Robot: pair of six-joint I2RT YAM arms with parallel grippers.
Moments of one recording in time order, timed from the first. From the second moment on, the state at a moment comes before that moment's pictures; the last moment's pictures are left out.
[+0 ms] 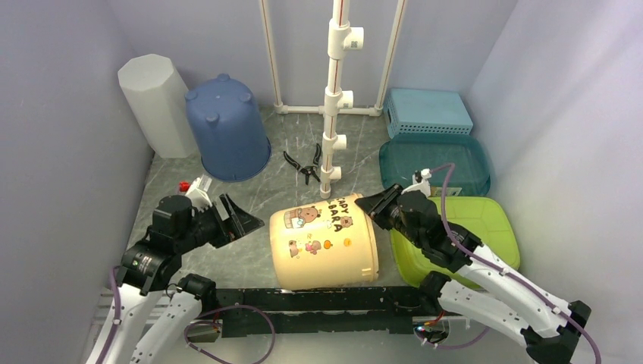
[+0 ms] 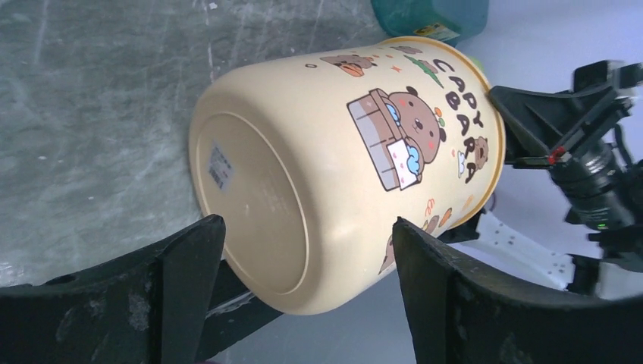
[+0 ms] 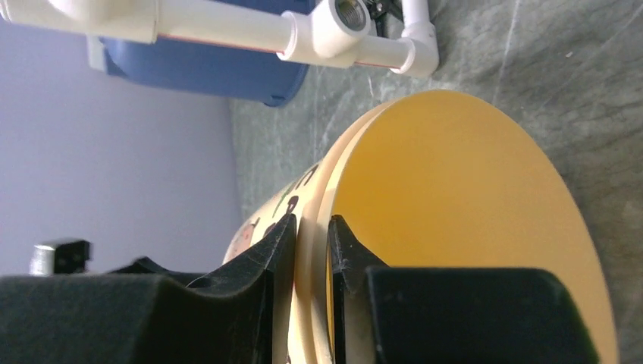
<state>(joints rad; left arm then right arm) -0.33 0.50 0.83 -0.88 0.36 -0.81 0.84 0.70 0.73 -0.48 0.29 1.24</state>
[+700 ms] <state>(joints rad) -0.33 0.55 0.72 -0.71 0.45 -0.92 0.83 0.70 0.86 -0.74 0.23 0.97</state>
